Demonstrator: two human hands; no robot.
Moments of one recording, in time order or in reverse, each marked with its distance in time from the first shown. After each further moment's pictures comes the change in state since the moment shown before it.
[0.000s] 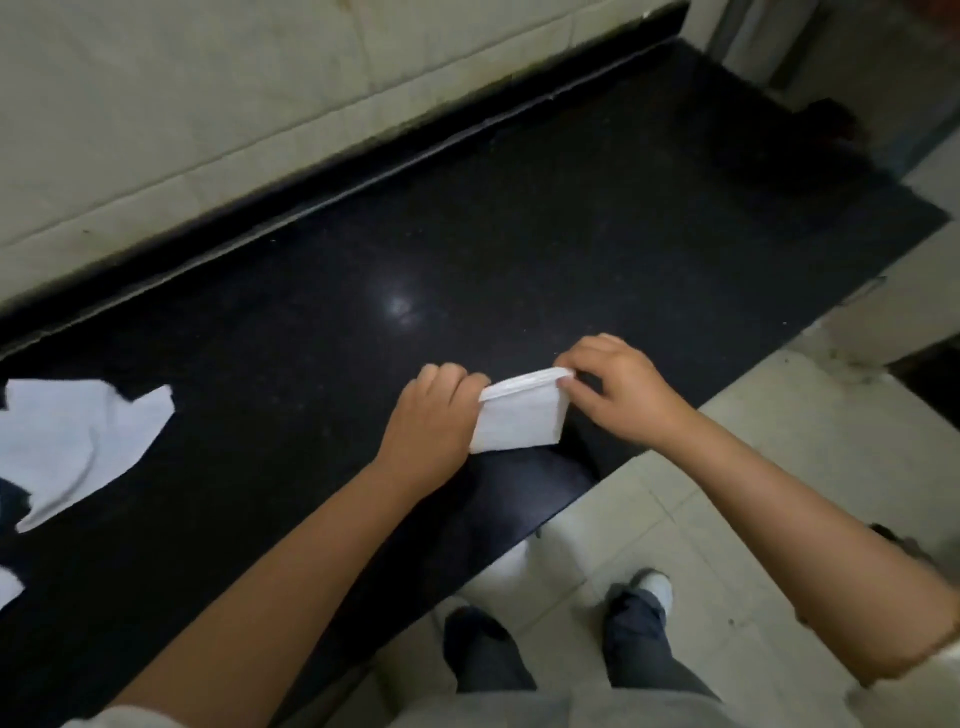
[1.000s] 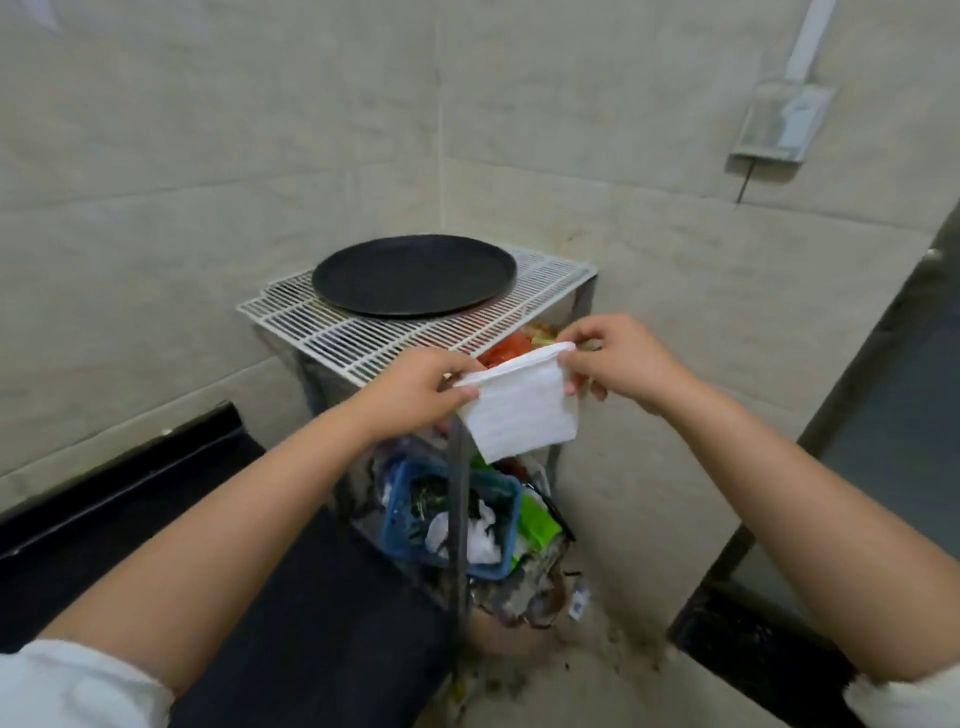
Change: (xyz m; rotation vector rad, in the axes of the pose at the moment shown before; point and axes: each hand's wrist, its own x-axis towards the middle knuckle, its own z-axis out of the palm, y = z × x) left_hand 0.645 0.485 0.048 -0.398 -0.193 0.345; right_hand -0.052 0.519 -0.548 0.247 0.532 0.442
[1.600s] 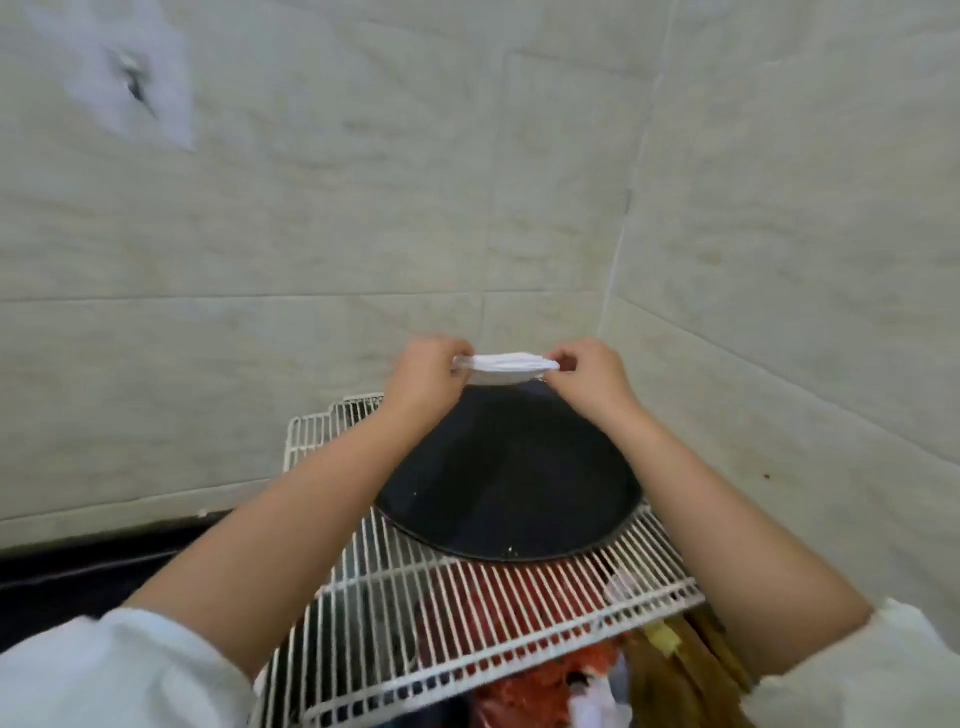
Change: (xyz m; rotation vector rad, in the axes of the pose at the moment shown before) left_hand 0.269 -0.137 -0.070 0.184 0.596 -0.704; right_hand 0.392 -0.027 0.024 -0.151 -0.111 -0.485
